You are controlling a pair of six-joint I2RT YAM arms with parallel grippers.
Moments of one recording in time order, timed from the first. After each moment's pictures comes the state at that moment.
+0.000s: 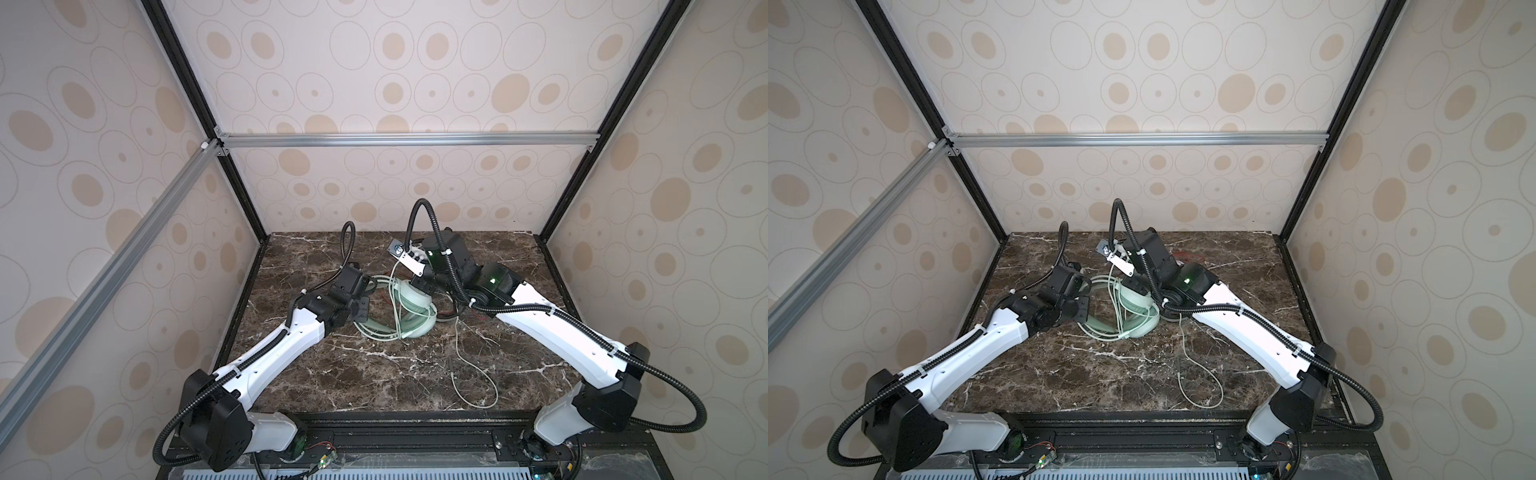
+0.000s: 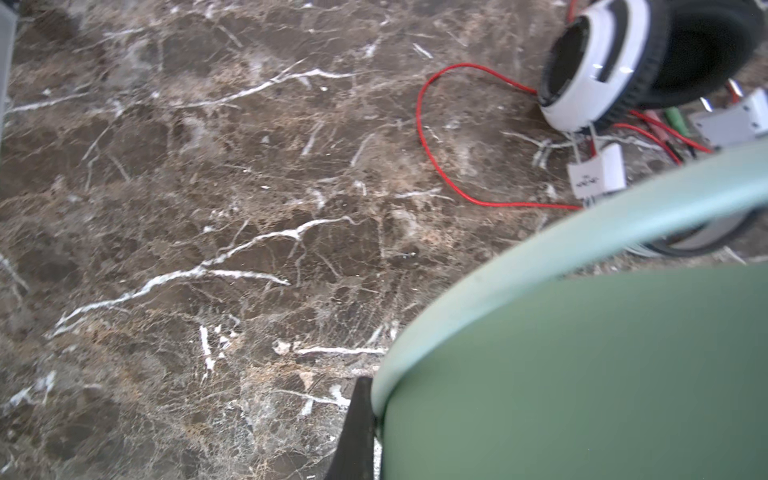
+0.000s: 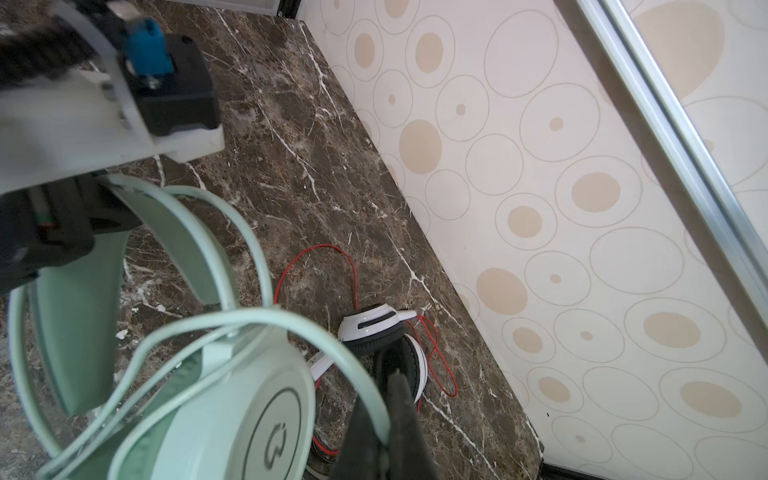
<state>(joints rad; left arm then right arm) -0.58 1.33 1.11 -0.73 -0.28 -0.38 0.86 1.56 1.69 -0.69 0.35 -0.51</state>
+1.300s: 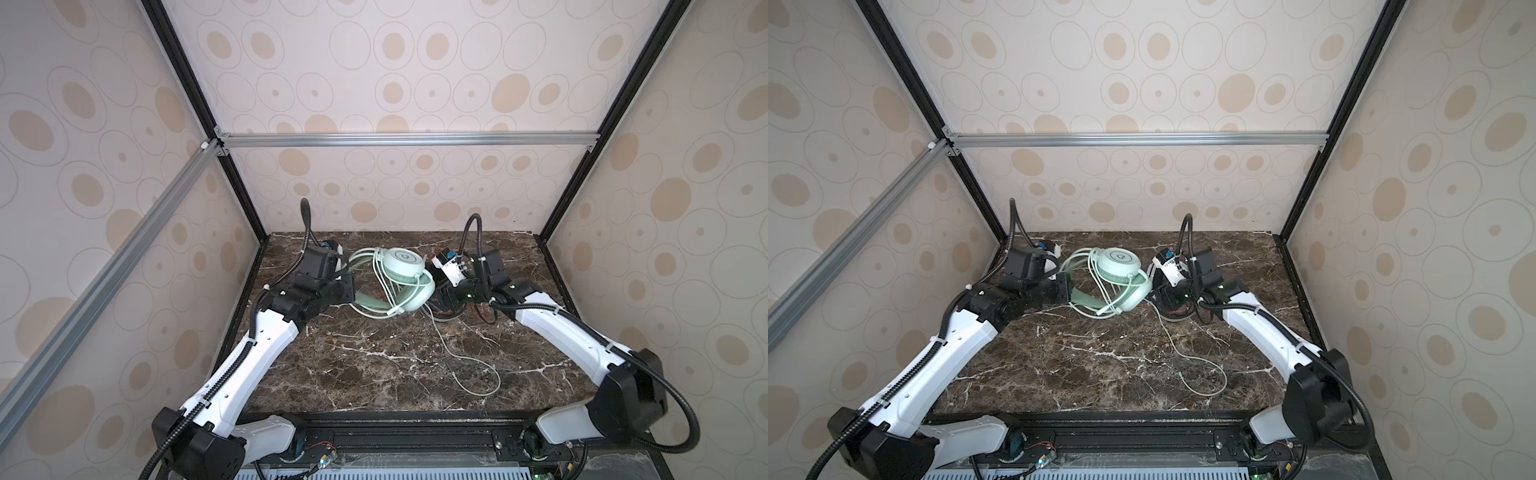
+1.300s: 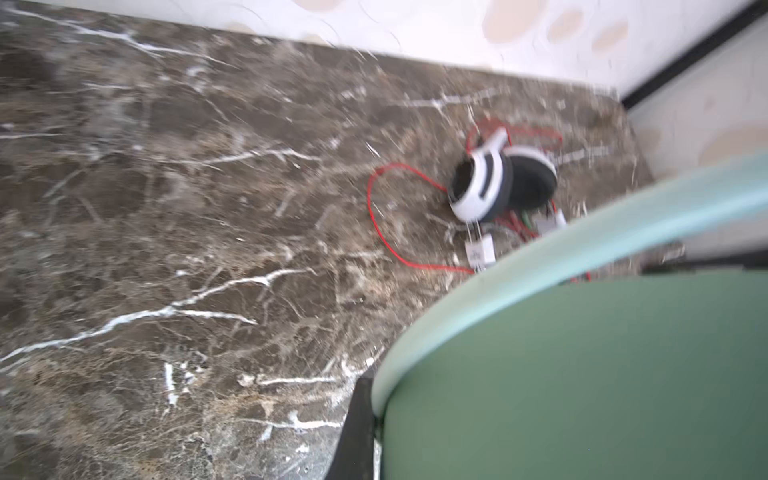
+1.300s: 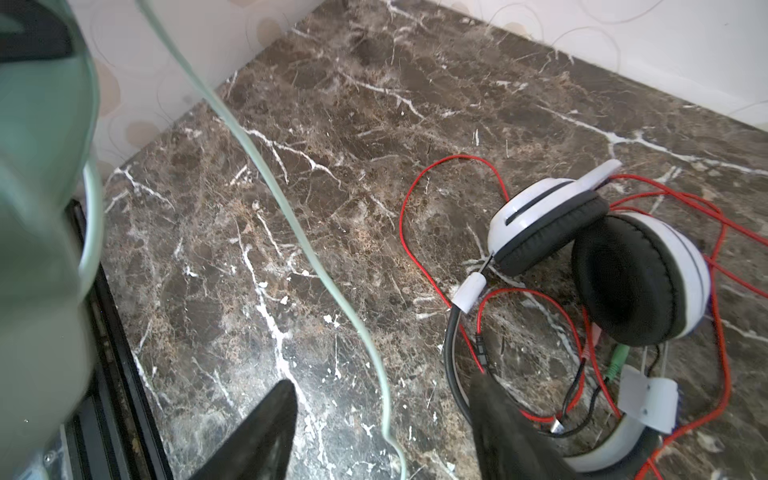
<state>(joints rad) -0.40 1.21 1.25 -0.76 -0.02 -0.41 0.46 1.40 1.14 -0.44 -0.39 -0.09</state>
